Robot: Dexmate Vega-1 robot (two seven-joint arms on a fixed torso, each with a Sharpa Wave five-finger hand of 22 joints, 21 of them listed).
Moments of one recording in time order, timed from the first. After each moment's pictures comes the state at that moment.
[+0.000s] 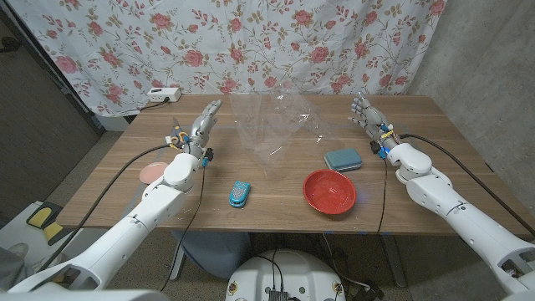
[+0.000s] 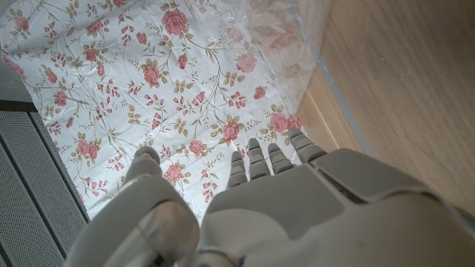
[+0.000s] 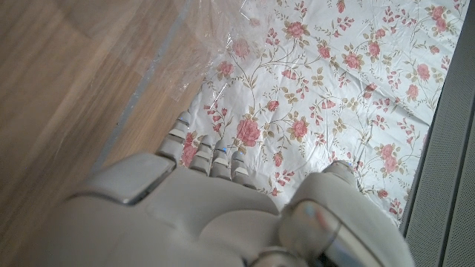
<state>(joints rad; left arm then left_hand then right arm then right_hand) 0.94 0.59 0.36 -1.52 -0.40 -0.19 0.29 0.33 0.03 0.31 -0.14 0.18 0.01 -0.08 0.20 0.18 0.08 -0.03 0.22 0.20 -0.05 -0.02 0.19 0.17 0.04 0.06 0.19 0.17 -0.87 -0.65 -0.36 -1.39 0.54 0.30 0.04 0.35 0.06 -0.10 -0.06 0.21 -0.04 0.09 0.20 0.19 0.00 0.11 0.20 0.27 -0.04 0.06 0.20 0.24 0.16 0.21 0.18 0.17</state>
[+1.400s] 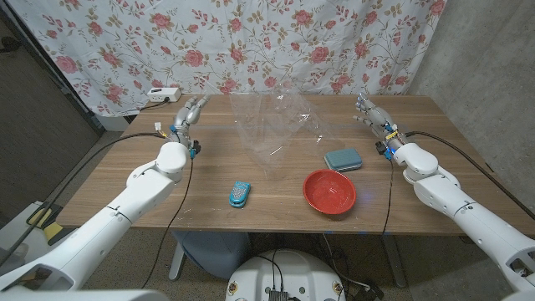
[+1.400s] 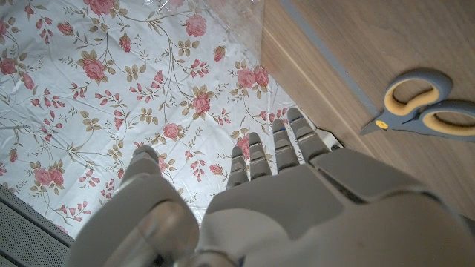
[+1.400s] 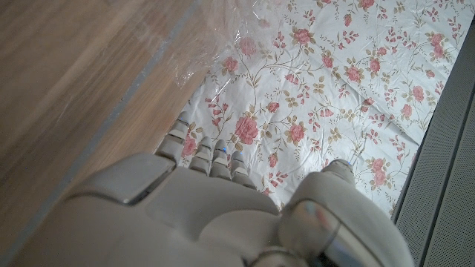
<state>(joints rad) 0.96 0.69 0.31 -1.76 -0.27 0.20 0.52 0.34 0.02 0.30 -0.14 0.18 0.08 0.00 0.20 0.18 0.17 0.06 0.26 0.21 0.22 0.06 0.23 0.18 0.26 0.11 0.25 0.18 -0.85 -0.68 -0.36 -1.34 0.48 0.36 0.05 0.35 0.07 -0.09 -0.07 0.21 -0.04 0.09 0.20 0.19 0.00 0.11 0.20 0.26 -0.05 0.07 0.20 0.23 0.15 0.21 0.18 0.17</state>
